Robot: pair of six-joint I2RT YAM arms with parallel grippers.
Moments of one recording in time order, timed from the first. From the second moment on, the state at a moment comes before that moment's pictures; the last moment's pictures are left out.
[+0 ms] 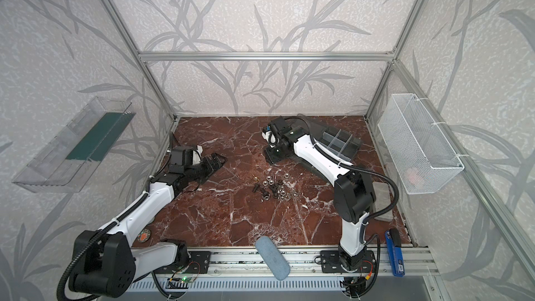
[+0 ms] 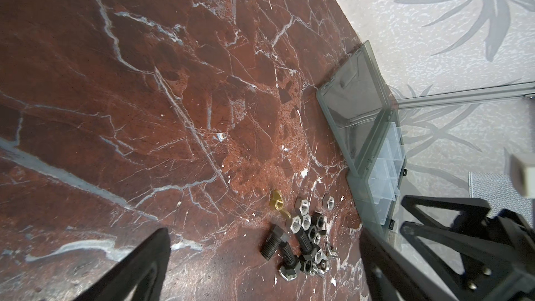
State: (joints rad) left arm -0.11 1.19 0.73 -0.27 0.37 -0.78; right arm 0.62 1.92 1.69 -0.88 -0.17 0.07
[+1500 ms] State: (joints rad) left arm -0.11 1.19 0.73 -0.31 0.37 -0.74; right arm 0.77 2.31 1.89 -0.91 -0.17 0.05
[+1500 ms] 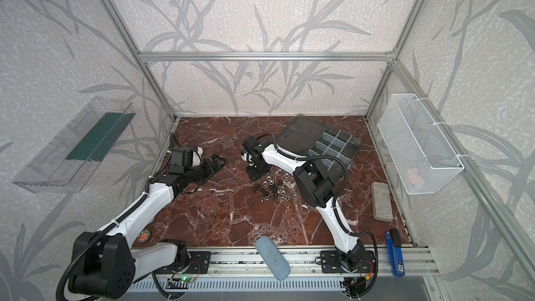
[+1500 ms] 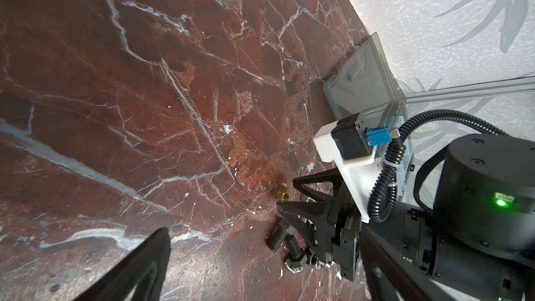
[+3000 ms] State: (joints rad) left arm -0.11 1.20 0.73 -0.31 0.37 -0.74; right arm 0.80 2.37 1.97 -0.98 -0.09 0.04
